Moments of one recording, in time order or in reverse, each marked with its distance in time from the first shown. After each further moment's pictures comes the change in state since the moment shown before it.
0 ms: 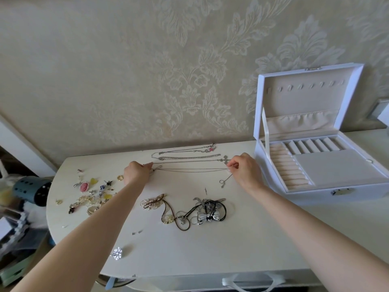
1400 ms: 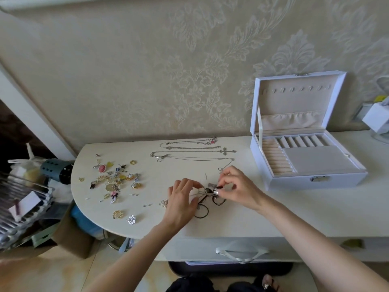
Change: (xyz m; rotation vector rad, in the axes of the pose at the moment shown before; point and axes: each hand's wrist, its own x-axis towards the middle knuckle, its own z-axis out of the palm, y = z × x) left_hand -0.182 -0.033 0.019 -0.015 -0.109 0.847; right_hand -0.101 -0.029 -0.046 0.223 -0.449 -0.216
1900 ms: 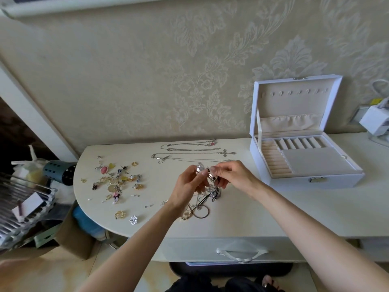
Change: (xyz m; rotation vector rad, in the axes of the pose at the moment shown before) left_hand 0.027 0.044 -0.036 -0.916 -0.156 -0.279; right_hand 0.013 -0.044 -0.019 0.475 -0.040 0.040
